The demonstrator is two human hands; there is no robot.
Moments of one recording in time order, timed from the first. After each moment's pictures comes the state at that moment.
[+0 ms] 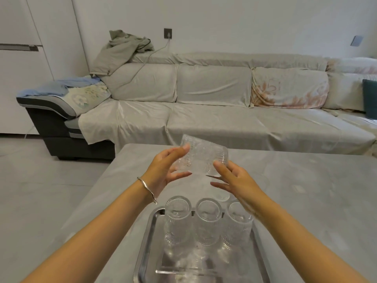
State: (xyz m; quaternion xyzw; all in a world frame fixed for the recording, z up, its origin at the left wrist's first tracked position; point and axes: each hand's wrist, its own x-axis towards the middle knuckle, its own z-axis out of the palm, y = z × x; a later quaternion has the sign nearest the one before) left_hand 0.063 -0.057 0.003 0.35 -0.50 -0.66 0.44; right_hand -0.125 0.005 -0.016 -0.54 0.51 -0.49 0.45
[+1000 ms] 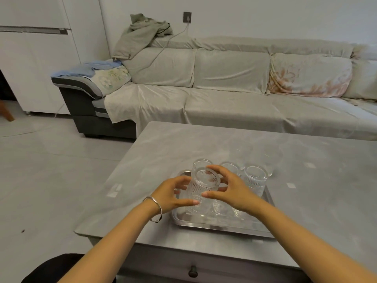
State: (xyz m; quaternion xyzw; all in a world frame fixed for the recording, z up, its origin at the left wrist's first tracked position) left_hand 0.152 0.029 -0.115 0.43 -0.77 -0.40 0.25; right_hand -0.059 0.074 -0.081 -0.67 0.53 -0.36 0.37
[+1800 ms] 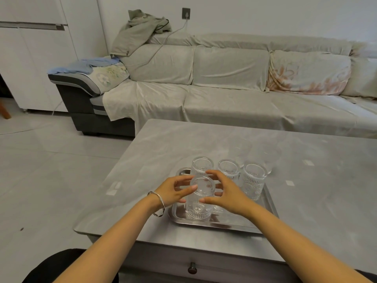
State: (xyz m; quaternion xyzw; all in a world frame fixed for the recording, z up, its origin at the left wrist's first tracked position) left_hand 0.143 0.018 -0.126 0.43 -0.67 -0.55 0.26; right_hand -0.058 0.068 -0.111 -0.67 0.55 -0.32 0.38
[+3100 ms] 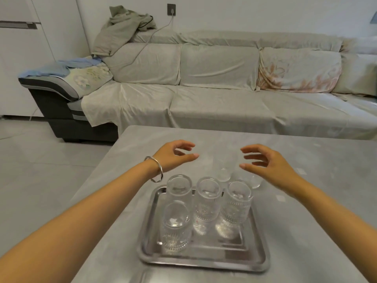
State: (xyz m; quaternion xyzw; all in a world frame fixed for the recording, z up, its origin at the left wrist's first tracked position) left_hand 0.064 -0.086 -0.042 0.43 -0.74 -0.42 0.30; right_hand -0.201 0.018 -0.030 -0.64 0.59 -0.42 0.27
